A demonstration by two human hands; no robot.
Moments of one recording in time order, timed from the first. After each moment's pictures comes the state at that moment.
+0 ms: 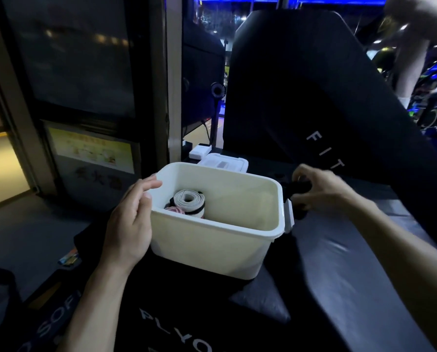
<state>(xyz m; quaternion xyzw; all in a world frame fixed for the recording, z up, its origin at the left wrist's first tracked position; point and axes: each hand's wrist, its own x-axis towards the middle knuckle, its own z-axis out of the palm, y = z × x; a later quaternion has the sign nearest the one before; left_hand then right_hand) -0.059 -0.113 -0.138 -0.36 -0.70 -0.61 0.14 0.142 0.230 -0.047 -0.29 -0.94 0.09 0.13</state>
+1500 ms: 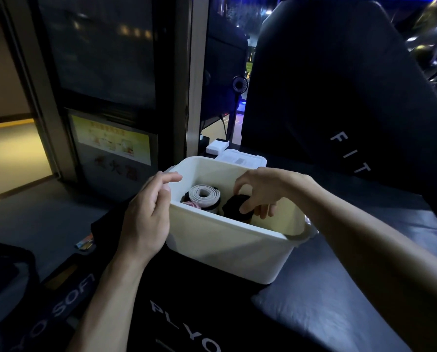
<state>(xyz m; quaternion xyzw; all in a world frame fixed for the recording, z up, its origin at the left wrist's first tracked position) -0.057 -0.112 -0.134 -0.35 -0.71 -0.59 0.16 0.017 0.129 -0.036 -0.17 -0.96 0.15 -0.16</state>
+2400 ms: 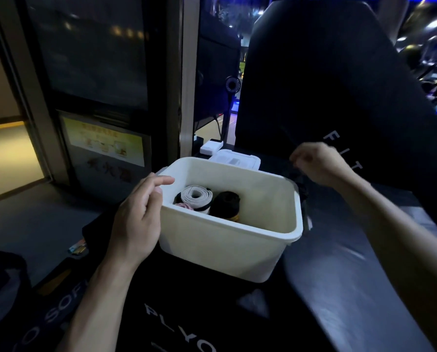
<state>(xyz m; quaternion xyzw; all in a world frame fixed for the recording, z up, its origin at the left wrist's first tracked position) -0.058 -0.113 -0.137 -0.35 -0.72 -0.58 0.15 0.078 0.231 -0.024 -0.29 -0.92 0.14 0.22</state>
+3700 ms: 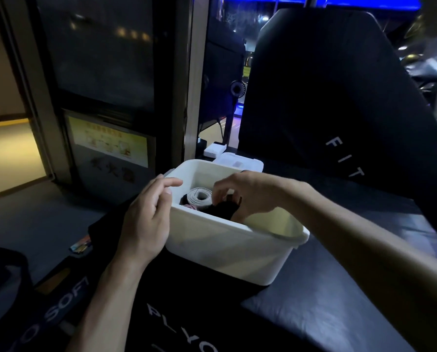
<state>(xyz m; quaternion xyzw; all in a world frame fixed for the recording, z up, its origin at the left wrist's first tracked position) -0.058 -0.115 -0.136 -0.34 -0.72 -0.59 0.14 0.028 0.098 -0.029 0.02 -0.99 0.09 -0.08</state>
